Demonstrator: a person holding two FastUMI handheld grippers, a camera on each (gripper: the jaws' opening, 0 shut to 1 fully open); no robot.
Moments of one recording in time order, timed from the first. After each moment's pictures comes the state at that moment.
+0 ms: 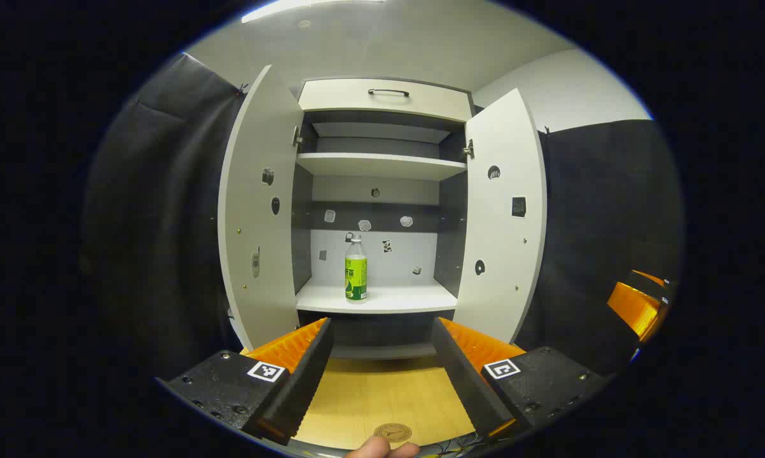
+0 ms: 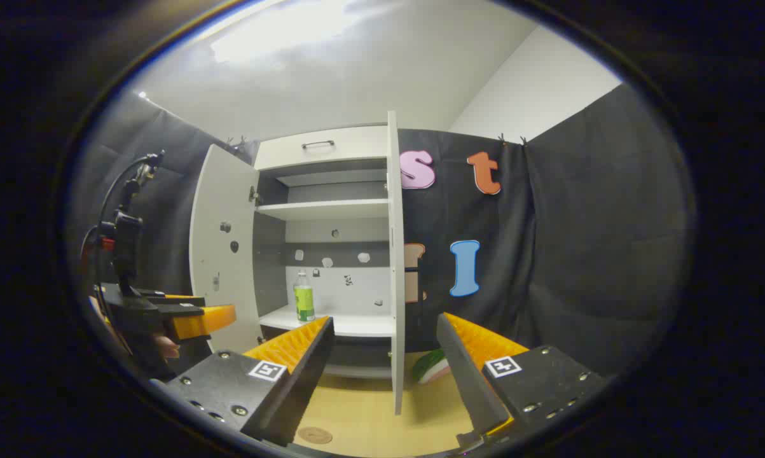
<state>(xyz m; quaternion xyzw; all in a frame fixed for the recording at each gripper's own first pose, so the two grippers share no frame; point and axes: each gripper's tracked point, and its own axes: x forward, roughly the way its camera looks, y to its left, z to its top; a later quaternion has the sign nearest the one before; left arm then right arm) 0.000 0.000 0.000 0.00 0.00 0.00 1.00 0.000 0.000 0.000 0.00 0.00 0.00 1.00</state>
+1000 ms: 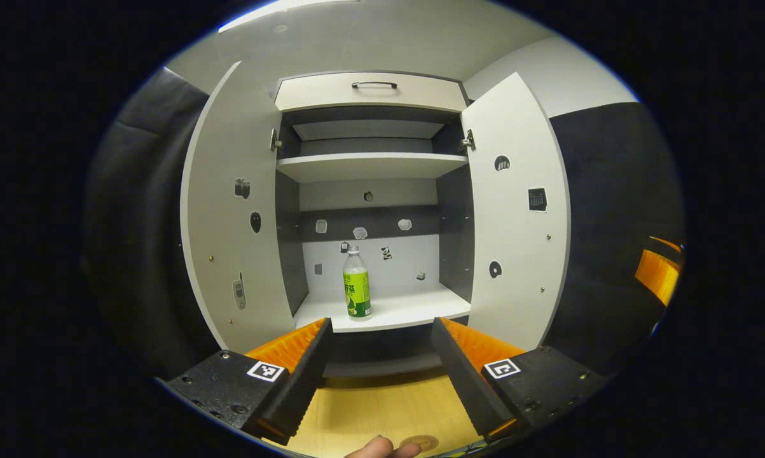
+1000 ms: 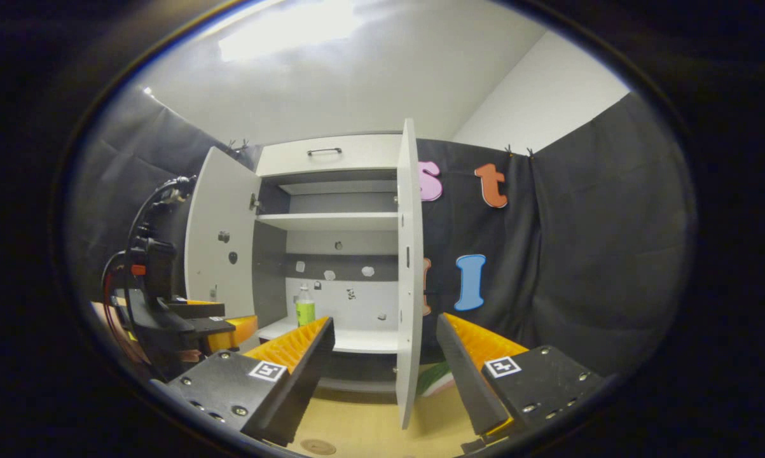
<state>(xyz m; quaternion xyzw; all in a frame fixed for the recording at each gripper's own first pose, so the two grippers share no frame) 0.062 0.013 0.016 0.05 -0.01 -0.02 1.00 0.043 0.041 0.019 -0.02 -0.02 0.01 1.00</state>
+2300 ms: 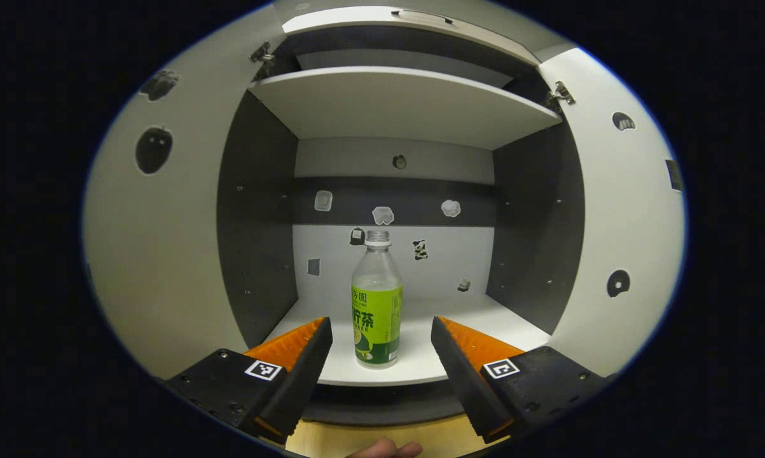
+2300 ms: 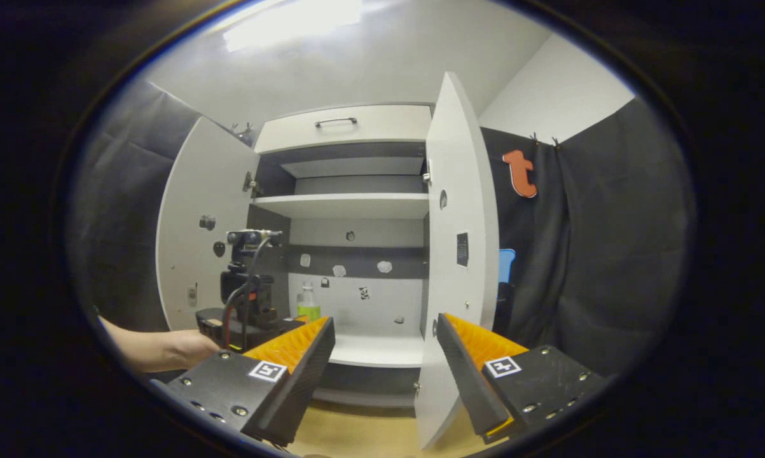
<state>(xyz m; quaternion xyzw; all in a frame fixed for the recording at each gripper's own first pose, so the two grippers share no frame) 0.327 0.074 -0.020 0.01 0.00 0.01 1.00 0.165 0.088 -0.012 -0.03 0.00 0.02 1.00</state>
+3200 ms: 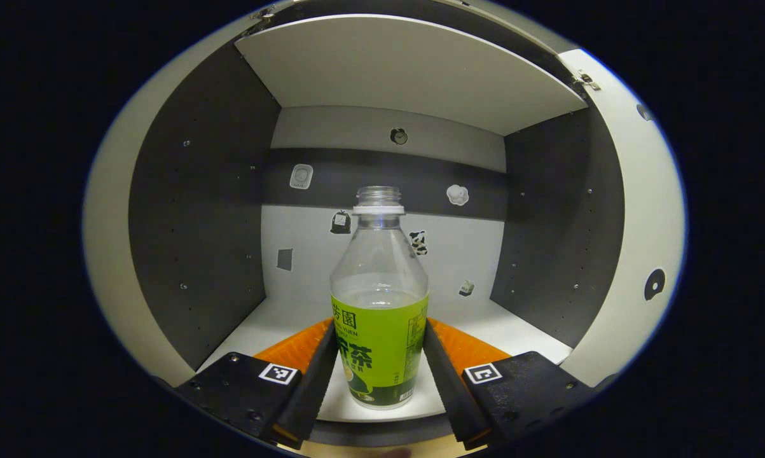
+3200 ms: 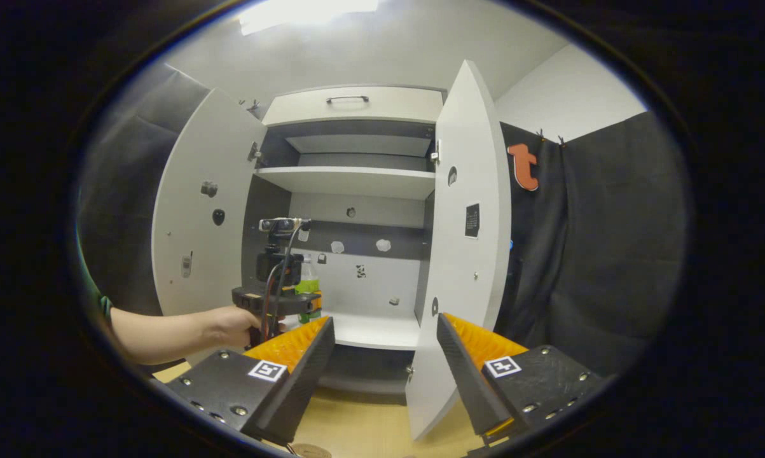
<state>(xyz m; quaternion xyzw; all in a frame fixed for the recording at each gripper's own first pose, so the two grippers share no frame) 0.384 0.066 -0.038 -0.02 0.01 -0.03 1.00 0.148 0.088 -0.041 -0.06 0.04 0.01 1.00</state>
